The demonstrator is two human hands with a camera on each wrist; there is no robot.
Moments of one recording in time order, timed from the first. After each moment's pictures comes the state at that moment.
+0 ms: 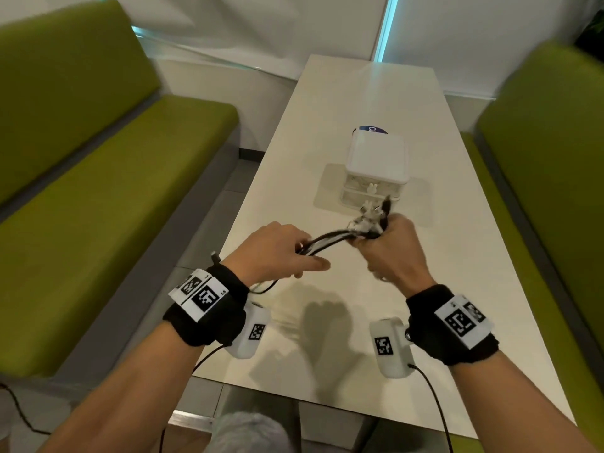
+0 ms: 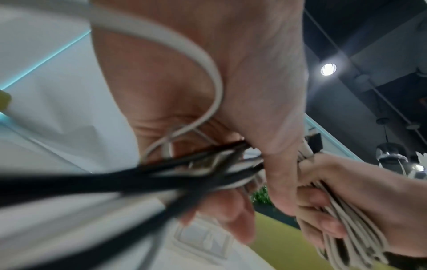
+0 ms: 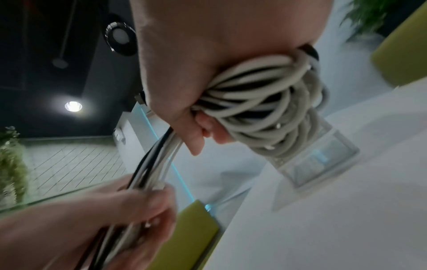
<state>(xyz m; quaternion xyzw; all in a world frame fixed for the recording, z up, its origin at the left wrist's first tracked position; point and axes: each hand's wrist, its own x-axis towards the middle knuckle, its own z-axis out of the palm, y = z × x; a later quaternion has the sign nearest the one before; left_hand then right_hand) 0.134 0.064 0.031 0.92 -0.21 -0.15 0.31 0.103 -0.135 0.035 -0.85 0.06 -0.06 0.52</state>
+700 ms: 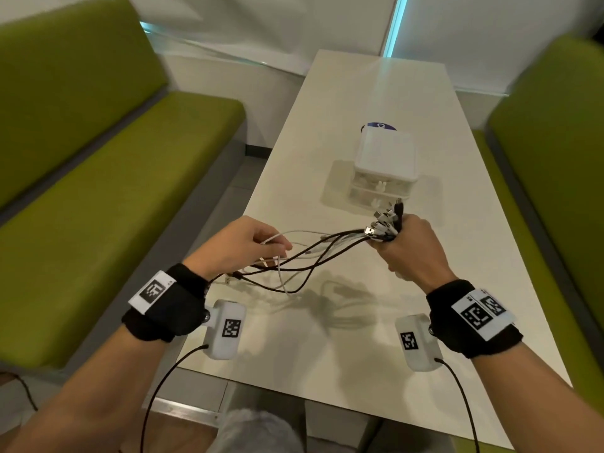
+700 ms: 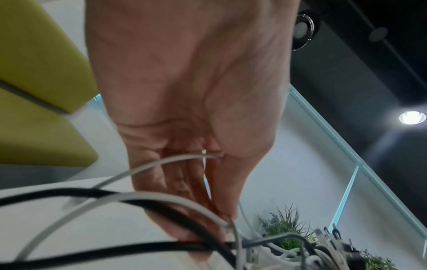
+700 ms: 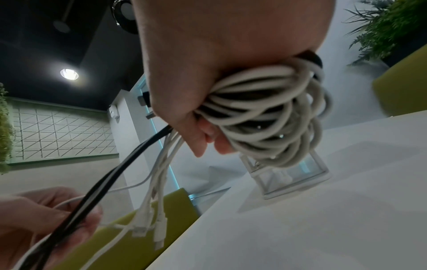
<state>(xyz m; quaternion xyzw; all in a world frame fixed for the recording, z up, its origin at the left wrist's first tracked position) 0.138 0.119 0.025 0.87 -0.14 -0.16 0.44 0.119 -0.160 0.019 -0.93 0.07 -0.06 0.37</state>
